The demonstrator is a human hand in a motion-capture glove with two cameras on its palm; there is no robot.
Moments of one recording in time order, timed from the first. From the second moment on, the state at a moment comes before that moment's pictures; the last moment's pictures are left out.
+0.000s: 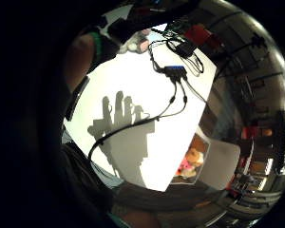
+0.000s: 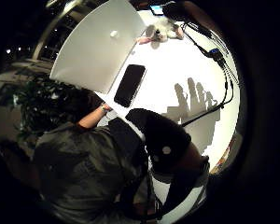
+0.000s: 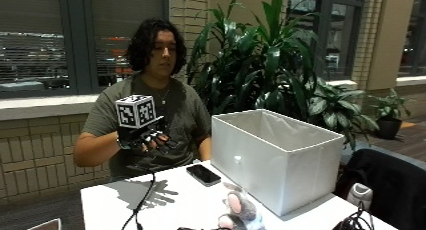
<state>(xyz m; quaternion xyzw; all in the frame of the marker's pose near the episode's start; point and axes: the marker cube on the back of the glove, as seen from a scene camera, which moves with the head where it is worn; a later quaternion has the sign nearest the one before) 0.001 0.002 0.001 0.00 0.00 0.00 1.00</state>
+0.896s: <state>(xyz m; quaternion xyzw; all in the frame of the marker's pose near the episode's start) 0.009 -0.262 0.081 -0.05 0.03 -0.07 1.00</state>
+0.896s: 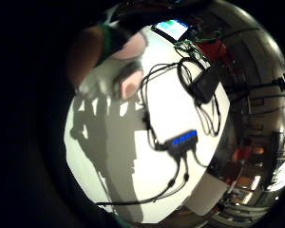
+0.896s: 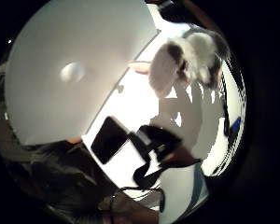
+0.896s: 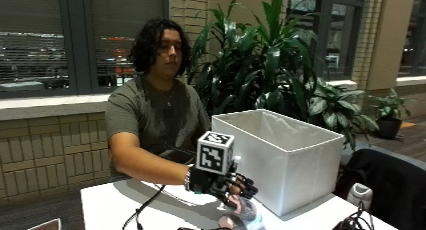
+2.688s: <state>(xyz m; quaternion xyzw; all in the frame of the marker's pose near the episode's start) -0.094 -0.011 -0.016 -0.01 -0.01 -0.19 0.98</state>
